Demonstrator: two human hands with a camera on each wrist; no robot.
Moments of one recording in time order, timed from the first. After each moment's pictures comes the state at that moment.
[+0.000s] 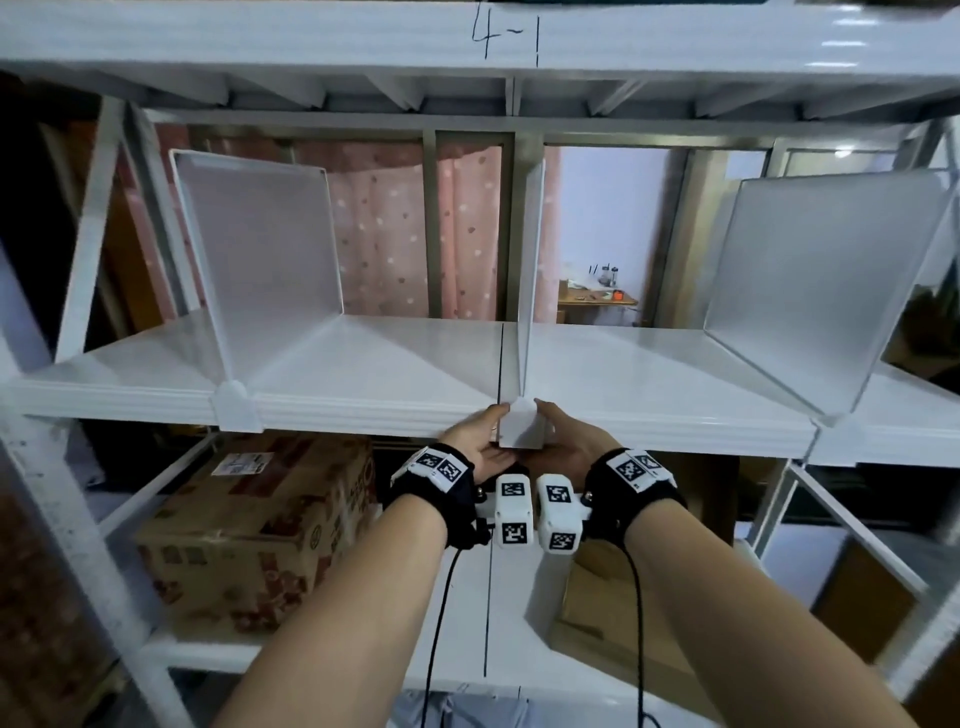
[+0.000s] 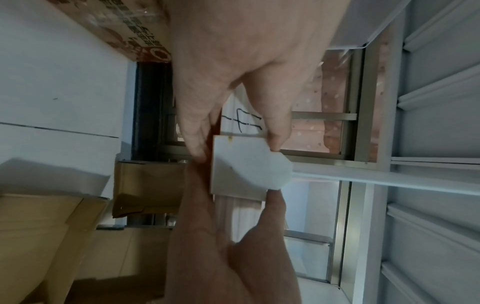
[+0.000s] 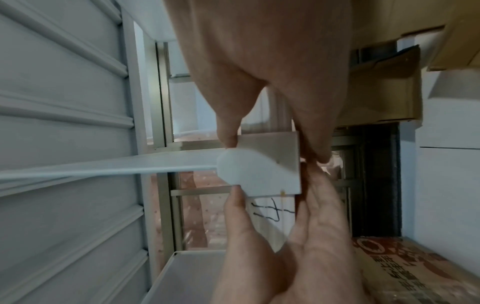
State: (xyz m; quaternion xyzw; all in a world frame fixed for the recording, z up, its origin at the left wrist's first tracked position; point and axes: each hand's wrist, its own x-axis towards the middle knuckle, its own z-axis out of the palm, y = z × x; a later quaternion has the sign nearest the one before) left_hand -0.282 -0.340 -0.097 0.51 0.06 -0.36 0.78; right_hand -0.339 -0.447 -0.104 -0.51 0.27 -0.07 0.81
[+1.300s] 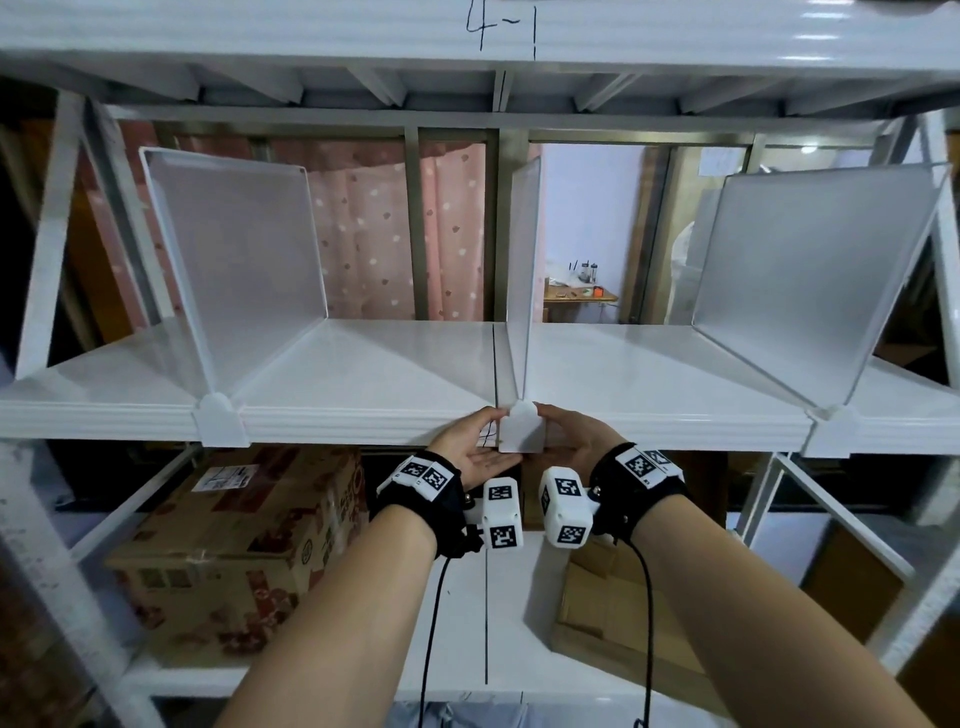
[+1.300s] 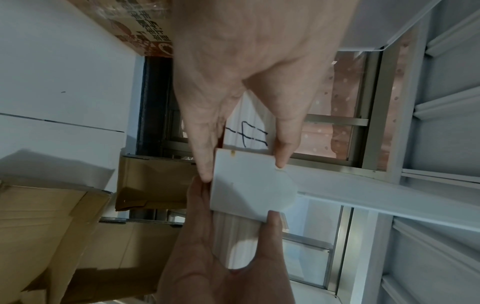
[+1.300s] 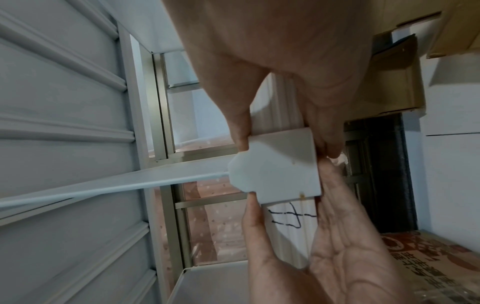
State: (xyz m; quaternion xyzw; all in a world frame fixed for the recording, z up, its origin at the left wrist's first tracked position) left_hand -0.260 -0.330 -0.106 0.50 0.04 -0.39 0.77; right_hand -0.326 -0.461 -0.104 -0.54 0.29 -0.06 0.79
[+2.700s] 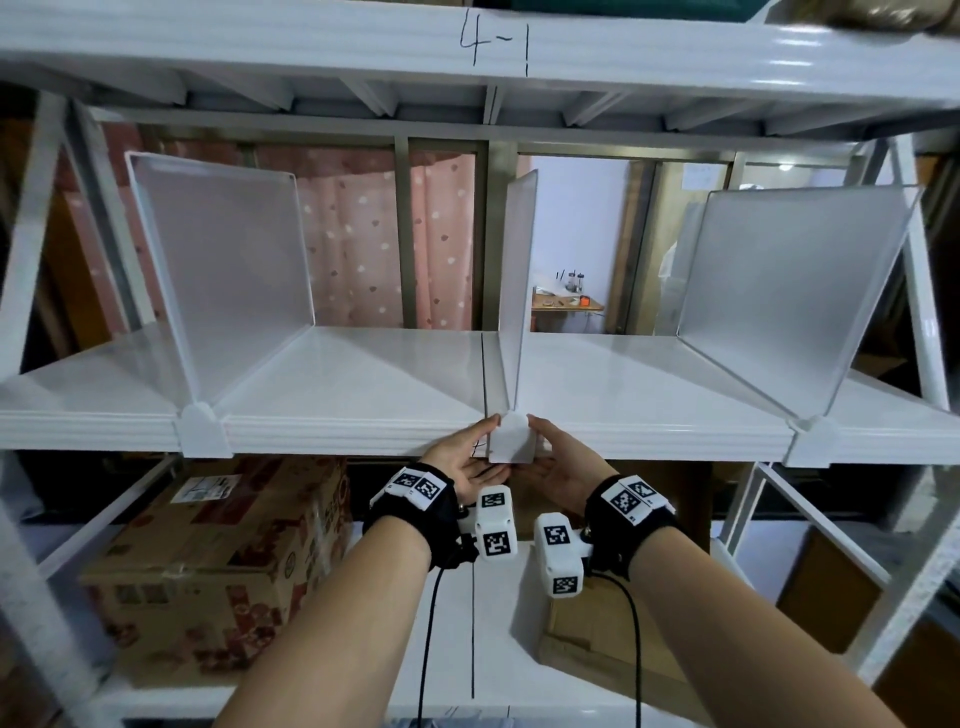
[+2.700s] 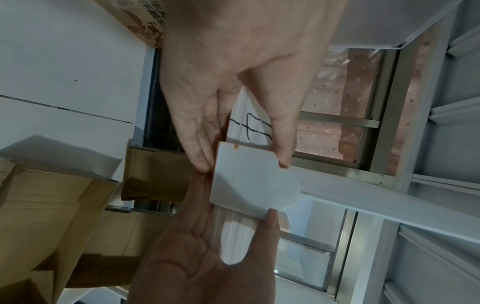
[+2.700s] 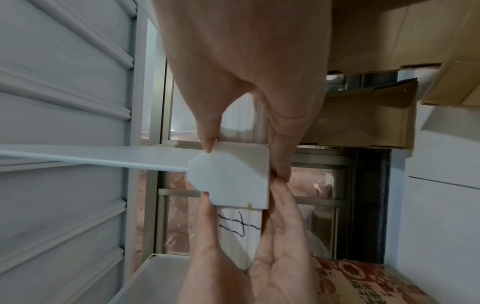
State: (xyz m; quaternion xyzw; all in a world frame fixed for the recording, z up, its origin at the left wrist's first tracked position) left_hand -0.258 -0.336 -0.113 0.49 0.05 -0.40 0.77; right_hand -0.323 -0.467 -0.131 -0.46 0.23 -0.10 0.85
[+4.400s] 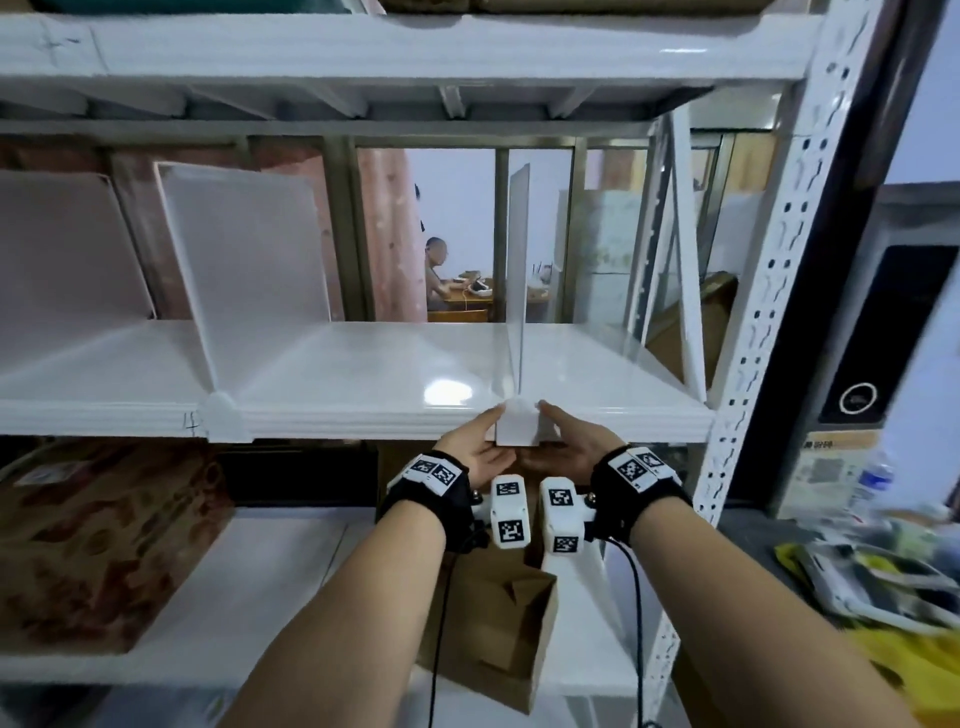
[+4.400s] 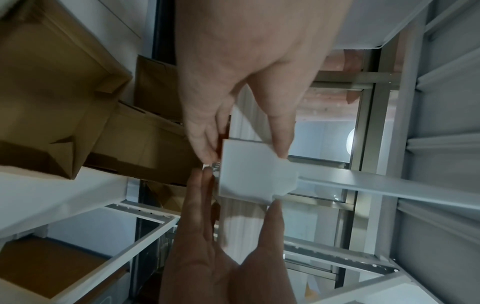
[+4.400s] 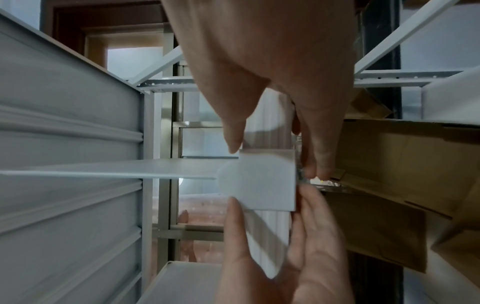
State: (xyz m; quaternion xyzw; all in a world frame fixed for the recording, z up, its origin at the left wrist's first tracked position) left_hand -0.483 -0.681 -0.110 0.48 0.04 -0.37 0.79; right_hand -0.545 -0.809 -0.117 -0.52 0.31 -0.07 0.80
